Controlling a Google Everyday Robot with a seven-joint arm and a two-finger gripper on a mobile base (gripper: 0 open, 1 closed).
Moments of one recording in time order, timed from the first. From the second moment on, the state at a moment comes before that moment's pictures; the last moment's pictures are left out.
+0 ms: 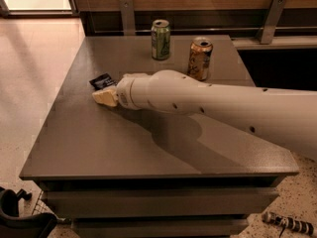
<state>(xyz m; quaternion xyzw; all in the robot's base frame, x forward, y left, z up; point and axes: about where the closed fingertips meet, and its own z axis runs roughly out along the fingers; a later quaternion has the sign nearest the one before) 0.624 0.139 0.814 -0.35 0.77 0.23 0.49</state>
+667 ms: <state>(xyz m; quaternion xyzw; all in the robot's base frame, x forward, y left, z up) 0.622 0.142 0.817 -0.35 0.76 0.23 0.49</state>
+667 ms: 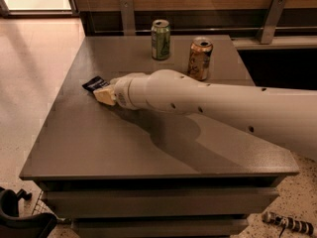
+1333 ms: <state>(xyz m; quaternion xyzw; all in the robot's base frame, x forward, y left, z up) 0.621 0.143 0.819 -0.35 0.76 0.23 0.49</state>
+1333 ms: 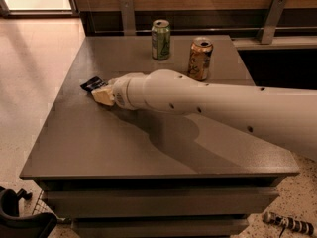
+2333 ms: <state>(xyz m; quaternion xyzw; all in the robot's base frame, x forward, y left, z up) 0.622 0.132 0.876 -0.39 0.73 0.24 0.50</state>
